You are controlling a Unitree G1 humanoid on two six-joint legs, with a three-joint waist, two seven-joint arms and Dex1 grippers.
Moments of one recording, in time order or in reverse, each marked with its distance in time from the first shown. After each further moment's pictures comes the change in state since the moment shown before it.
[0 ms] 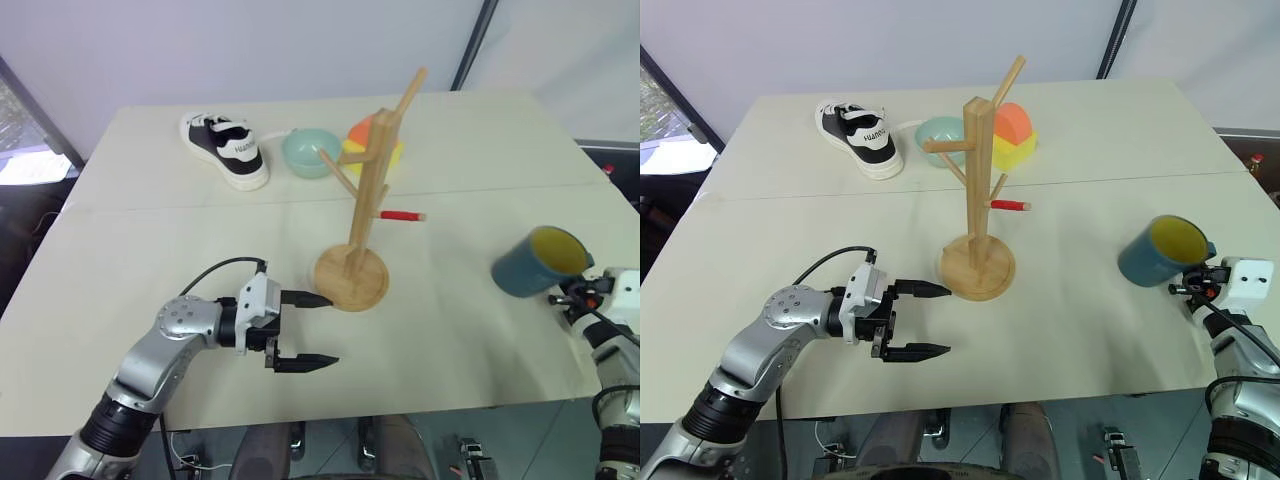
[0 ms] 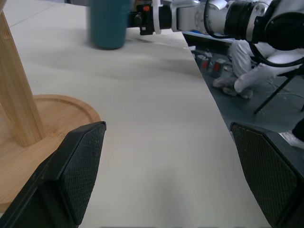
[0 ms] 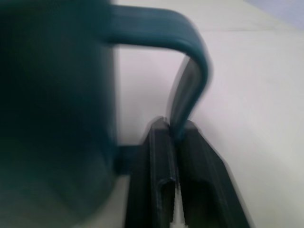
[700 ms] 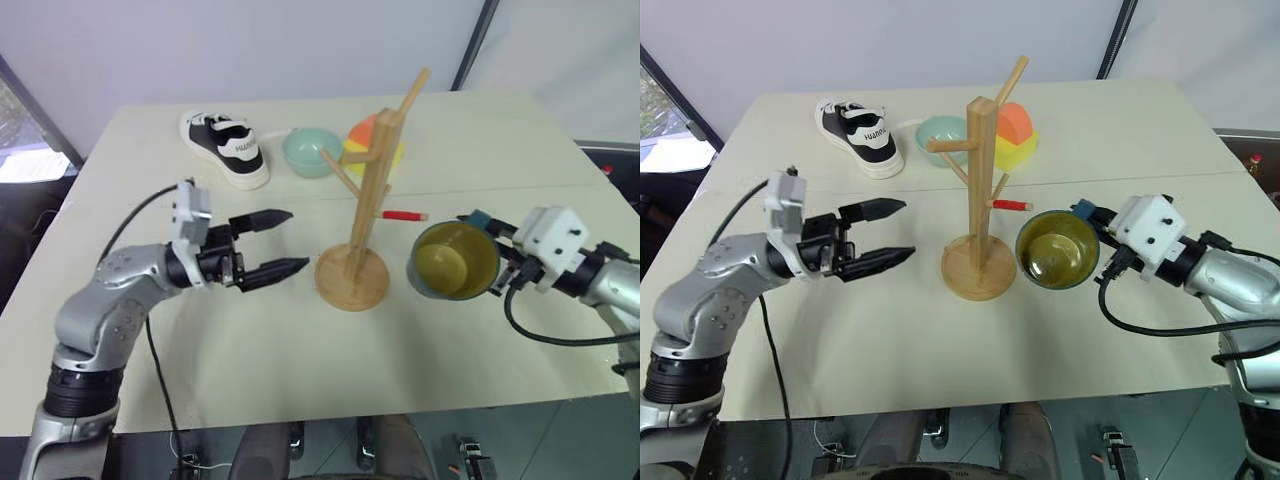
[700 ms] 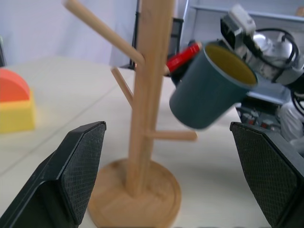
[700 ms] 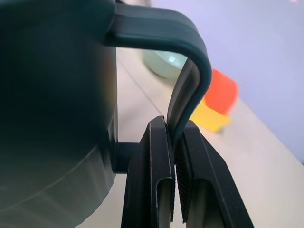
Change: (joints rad) left arm -0.197 0.050 0.339 -0.026 -0.357 0.270 0.166; right arm -0.048 -0.321 0.296 -0.767 -0.053 0.149 0.250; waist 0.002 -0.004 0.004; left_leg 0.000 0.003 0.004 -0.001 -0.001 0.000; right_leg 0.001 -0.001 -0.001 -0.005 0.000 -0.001
